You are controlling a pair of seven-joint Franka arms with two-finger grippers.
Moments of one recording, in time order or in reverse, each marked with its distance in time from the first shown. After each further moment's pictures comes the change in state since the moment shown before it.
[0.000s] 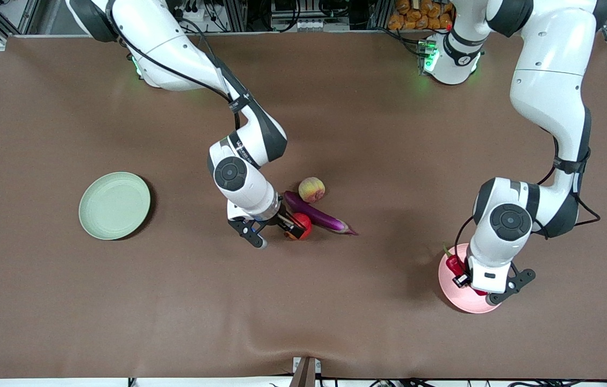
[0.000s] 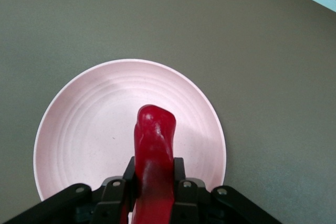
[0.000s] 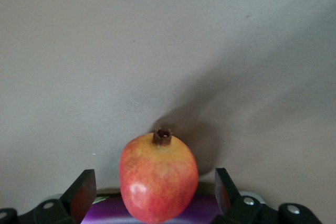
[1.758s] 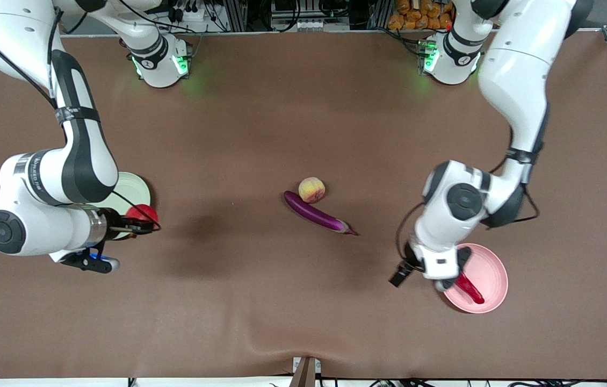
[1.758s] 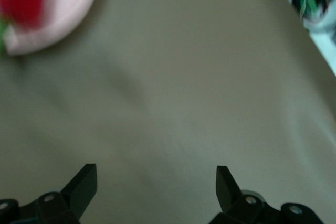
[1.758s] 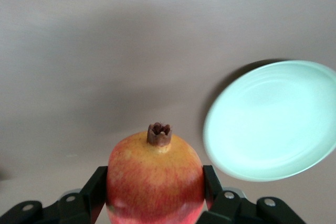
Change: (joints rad) left arm -0.159 -0.026 -0.141 0.029 -0.190 0.012 -0.485; right arm -0.522 -0.248 -0.022 -0.041 -0.177 -0.707 -0.955
